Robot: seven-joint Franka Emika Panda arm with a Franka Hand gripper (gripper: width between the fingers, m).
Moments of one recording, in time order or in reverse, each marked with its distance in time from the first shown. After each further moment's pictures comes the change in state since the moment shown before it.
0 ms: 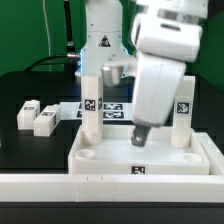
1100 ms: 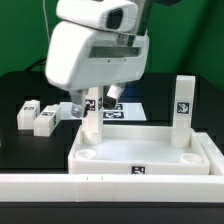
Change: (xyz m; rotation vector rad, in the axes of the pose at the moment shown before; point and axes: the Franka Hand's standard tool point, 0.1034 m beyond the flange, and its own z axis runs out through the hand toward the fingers) arm -0.055 -0.030 -0.002 0.026 -0.018 0.530
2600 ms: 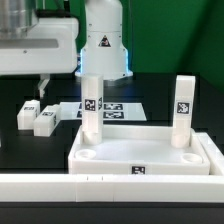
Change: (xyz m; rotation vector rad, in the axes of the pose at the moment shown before) arm -0.138 0.031 0.035 0.204 -0.039 0.614
